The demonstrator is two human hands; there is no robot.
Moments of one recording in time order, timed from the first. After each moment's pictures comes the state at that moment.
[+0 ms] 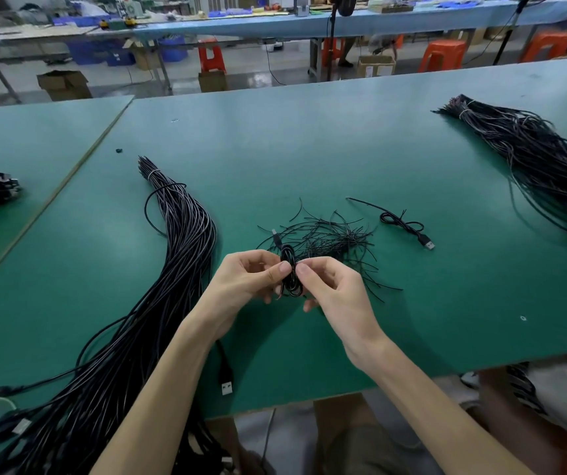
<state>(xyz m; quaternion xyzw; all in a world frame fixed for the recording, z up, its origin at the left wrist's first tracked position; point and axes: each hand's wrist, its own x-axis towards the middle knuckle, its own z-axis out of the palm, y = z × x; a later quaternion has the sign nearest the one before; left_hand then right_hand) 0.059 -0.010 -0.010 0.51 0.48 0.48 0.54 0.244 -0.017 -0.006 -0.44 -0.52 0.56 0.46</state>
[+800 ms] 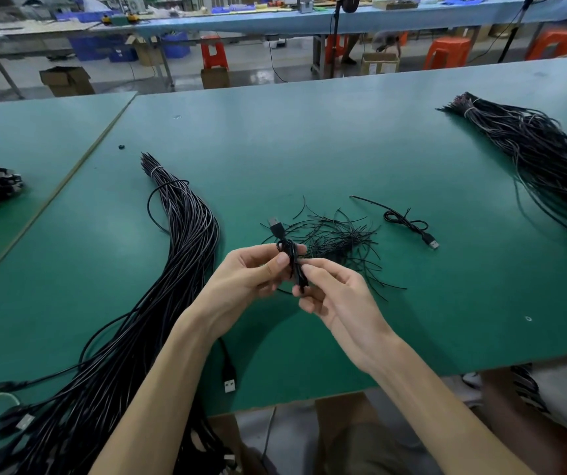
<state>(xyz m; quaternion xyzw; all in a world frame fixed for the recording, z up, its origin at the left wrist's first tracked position) 0.057 -0.012 -0.007 0.52 0.43 0.46 0.58 0.246 -0.020 -0.001 -0.33 -0.39 0.73 0.45</state>
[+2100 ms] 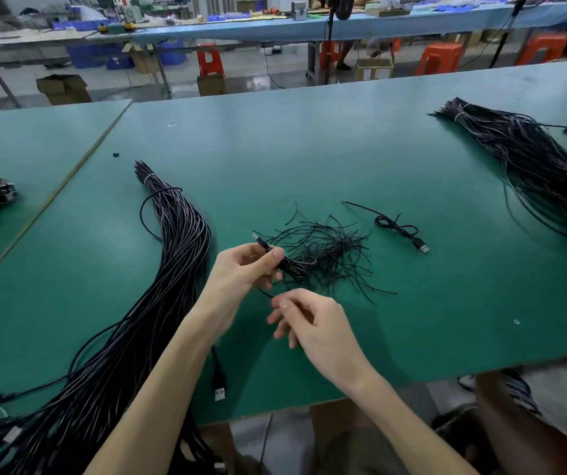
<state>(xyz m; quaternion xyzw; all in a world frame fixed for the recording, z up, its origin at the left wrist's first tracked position) 0.070 0.007 -0.012 0.46 0.50 0.54 0.51 0.240 -0.035 -0.030 -0.41 -0.64 0.52 0.40</state>
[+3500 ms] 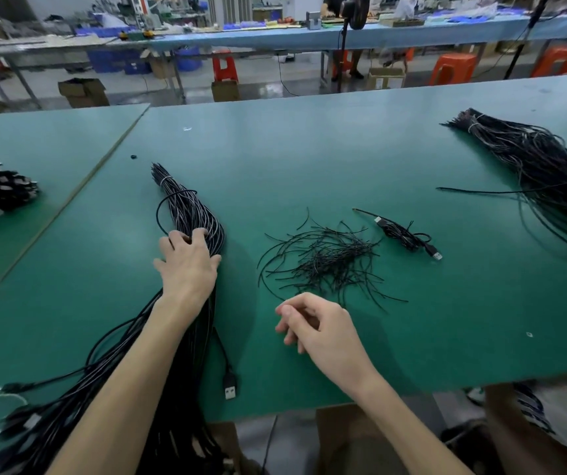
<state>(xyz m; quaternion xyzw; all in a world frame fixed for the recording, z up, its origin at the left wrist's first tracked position) 0.002 0.016 0.003 0.51 0.85 0.14 0.03 0.238 -0.038 -0.027 -0.42 -0.66 0.50 0.37</state>
